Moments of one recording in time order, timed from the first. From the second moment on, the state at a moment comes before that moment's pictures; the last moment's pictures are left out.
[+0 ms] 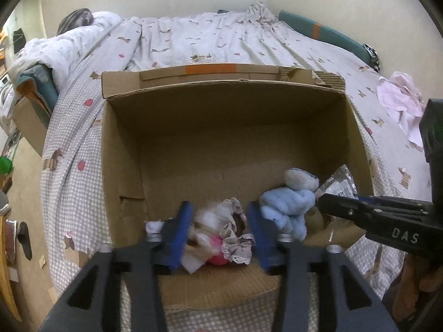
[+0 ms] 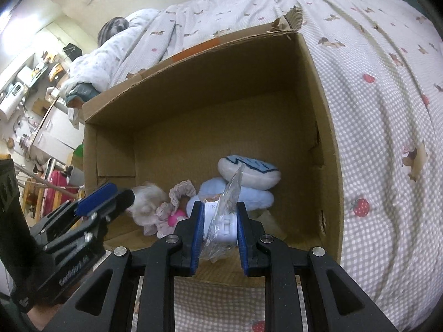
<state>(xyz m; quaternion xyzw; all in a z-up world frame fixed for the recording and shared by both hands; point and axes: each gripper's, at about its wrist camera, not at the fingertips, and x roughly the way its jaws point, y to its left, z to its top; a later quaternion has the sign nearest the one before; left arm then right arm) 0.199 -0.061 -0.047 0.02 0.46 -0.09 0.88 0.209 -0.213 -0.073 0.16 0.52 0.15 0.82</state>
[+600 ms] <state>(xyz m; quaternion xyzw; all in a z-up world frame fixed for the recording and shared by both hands) 0.185 -0.055 -0.013 0.00 0.42 -0.08 0.90 0.200 -0.236 -0.048 0.20 0.46 0.13 0.86</state>
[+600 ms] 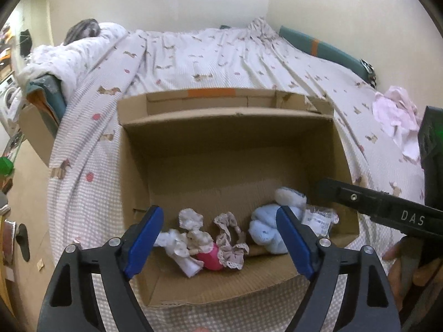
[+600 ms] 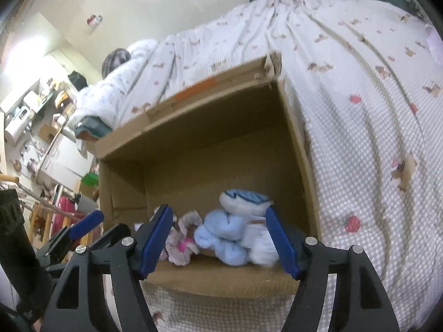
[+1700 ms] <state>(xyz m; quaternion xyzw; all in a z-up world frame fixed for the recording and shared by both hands) 0.088 0.010 0.056 -0.02 0.34 0.02 0.94 0.101 -0.230 0.024 0.13 0.32 0.09 0.94</state>
